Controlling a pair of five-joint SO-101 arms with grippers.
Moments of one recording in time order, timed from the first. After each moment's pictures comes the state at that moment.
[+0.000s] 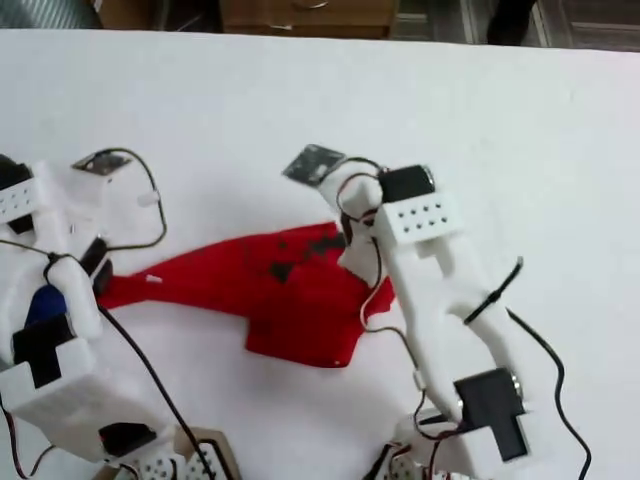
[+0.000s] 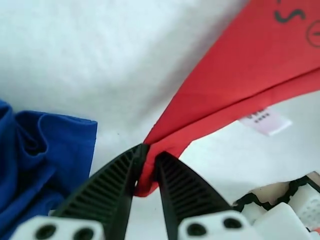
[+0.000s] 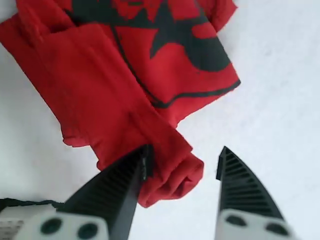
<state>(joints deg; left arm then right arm) -34.9 9.7 8.7 90.6 -45.1 -20.7 -7.3 13.7 87.2 40.9</state>
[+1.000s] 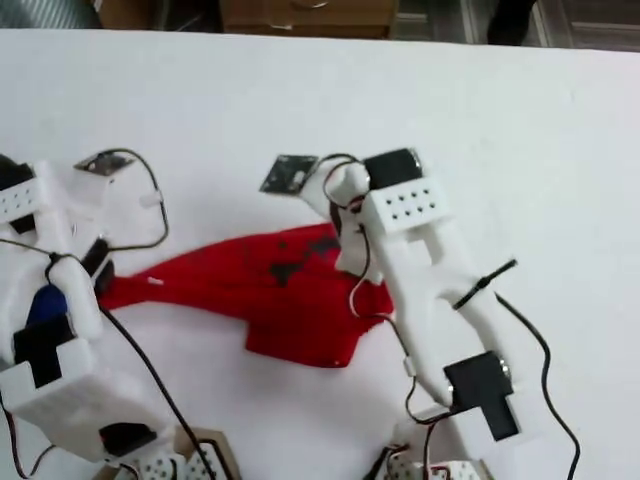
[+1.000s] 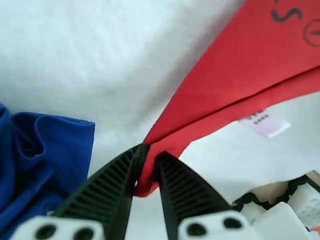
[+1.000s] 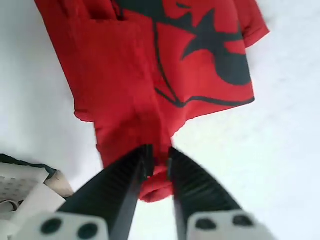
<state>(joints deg) -34.6 9.7 9.0 90.6 -45.1 -22.8 -1.5 3.3 96.6 50.2</state>
